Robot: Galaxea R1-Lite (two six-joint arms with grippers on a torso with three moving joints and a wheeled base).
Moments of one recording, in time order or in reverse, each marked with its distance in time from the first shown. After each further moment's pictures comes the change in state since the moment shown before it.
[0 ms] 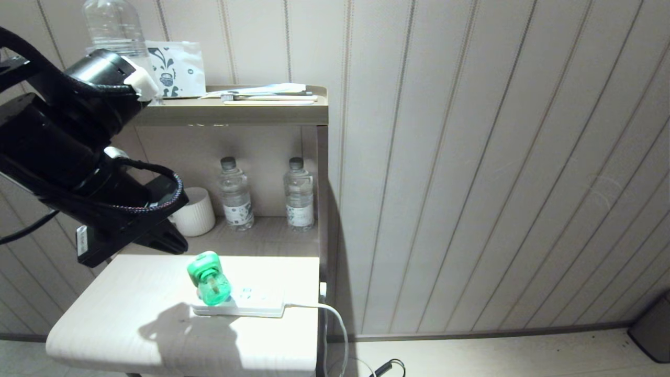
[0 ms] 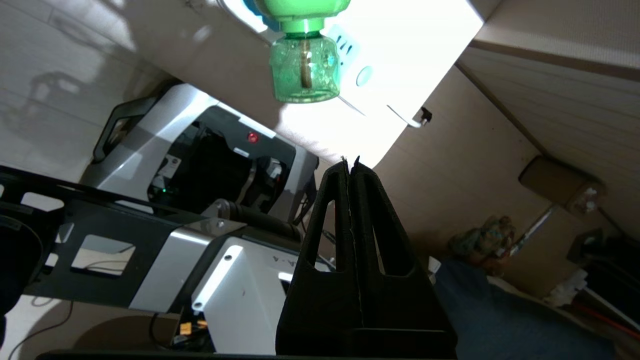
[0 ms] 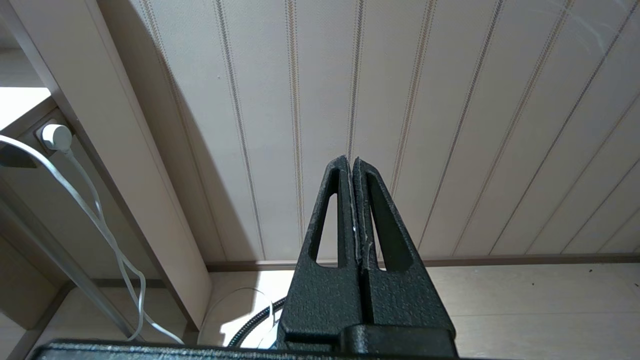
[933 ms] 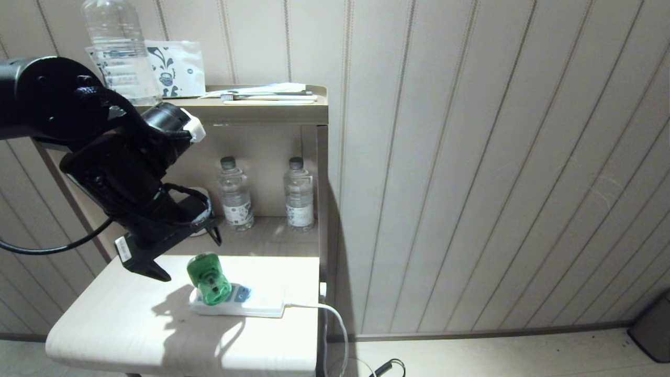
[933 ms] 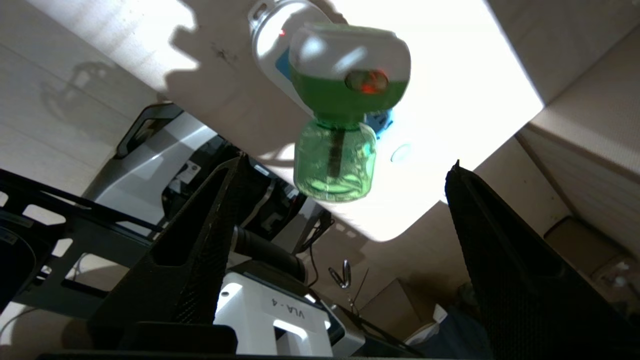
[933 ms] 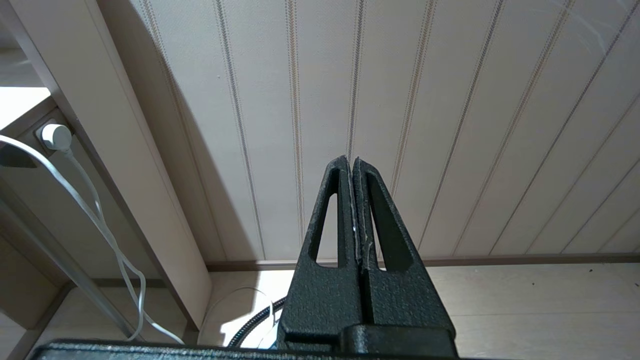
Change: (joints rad) left arm 0.027 0.141 0.049 -0.073 0.090 -0.069; right arm 0.000 0.000 0.000 0.000 0.000 0.000
